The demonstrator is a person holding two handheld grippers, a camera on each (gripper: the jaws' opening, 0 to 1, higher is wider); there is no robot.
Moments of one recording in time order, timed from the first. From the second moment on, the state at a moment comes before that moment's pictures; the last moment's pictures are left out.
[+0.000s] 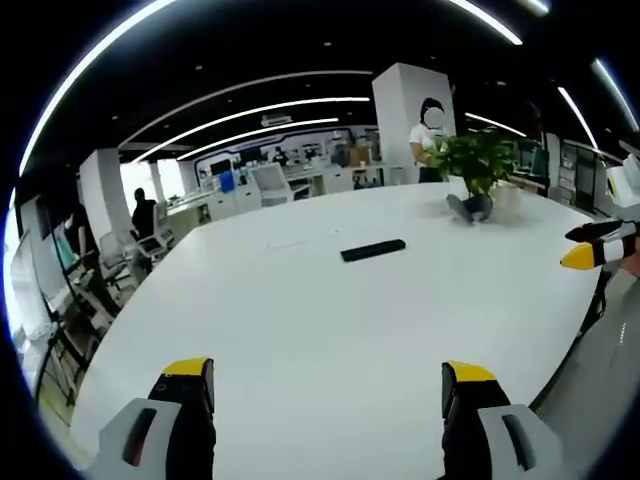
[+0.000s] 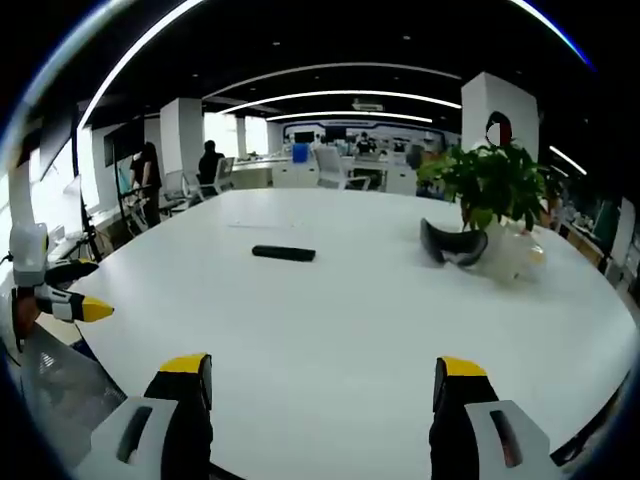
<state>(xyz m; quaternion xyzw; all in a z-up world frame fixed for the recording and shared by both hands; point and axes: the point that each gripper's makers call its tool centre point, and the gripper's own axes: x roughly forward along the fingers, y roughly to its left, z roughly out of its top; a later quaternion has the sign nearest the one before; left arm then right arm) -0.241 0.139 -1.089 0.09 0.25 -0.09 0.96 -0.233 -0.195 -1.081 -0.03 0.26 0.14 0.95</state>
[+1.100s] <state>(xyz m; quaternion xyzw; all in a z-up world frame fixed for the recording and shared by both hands) -0.241 0.140 -1.093 0.07 0.26 -0.09 0.96 -0.233 -0.195 -1.080 -0.03 0.26 0.14 0.95</state>
